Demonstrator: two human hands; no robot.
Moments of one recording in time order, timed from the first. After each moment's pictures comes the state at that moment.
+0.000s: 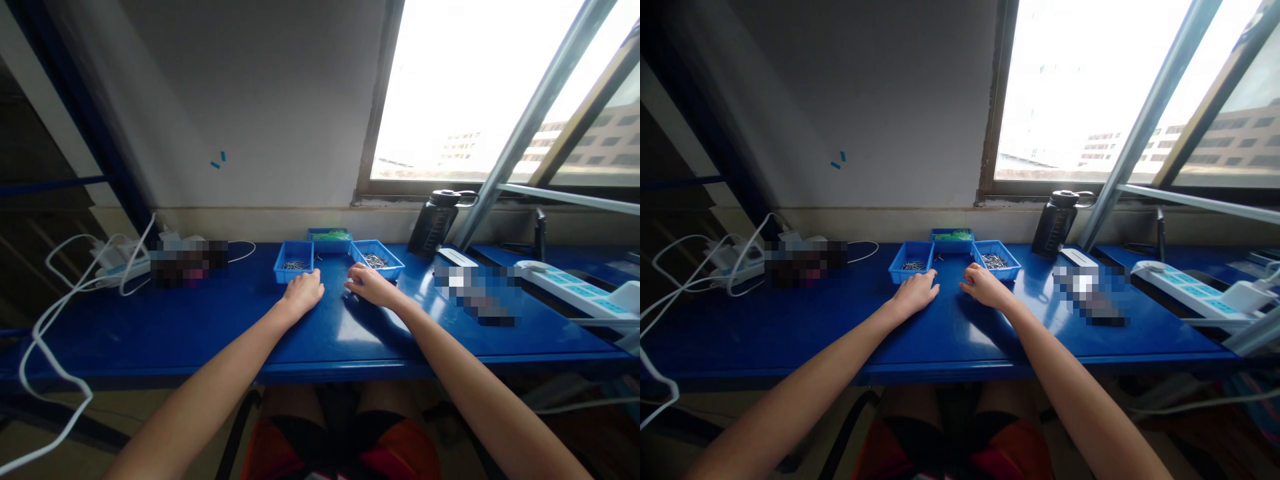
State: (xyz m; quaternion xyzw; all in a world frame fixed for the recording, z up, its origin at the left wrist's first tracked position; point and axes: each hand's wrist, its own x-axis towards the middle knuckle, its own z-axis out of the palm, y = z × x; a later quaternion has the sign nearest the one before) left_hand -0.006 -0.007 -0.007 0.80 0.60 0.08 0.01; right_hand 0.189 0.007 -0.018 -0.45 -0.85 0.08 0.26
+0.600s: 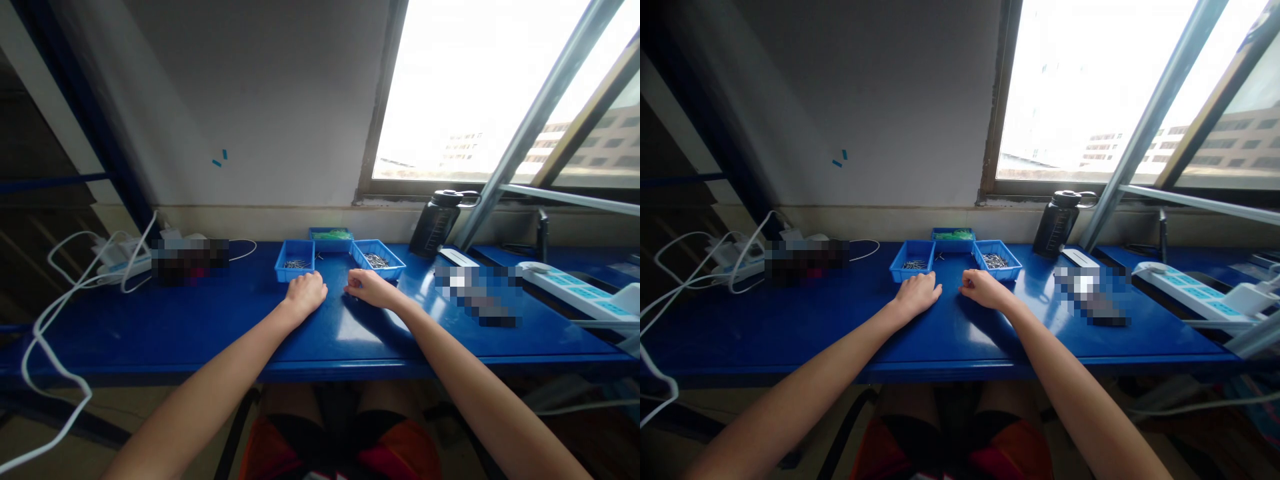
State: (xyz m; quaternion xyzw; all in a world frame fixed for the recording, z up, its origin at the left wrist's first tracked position) left_hand 0.001 -0.015 -0.004 0.78 0.62 0.05 0.00; right_hand 0.186 0.000 -0.016 -0.45 -0.86 0.10 0.23
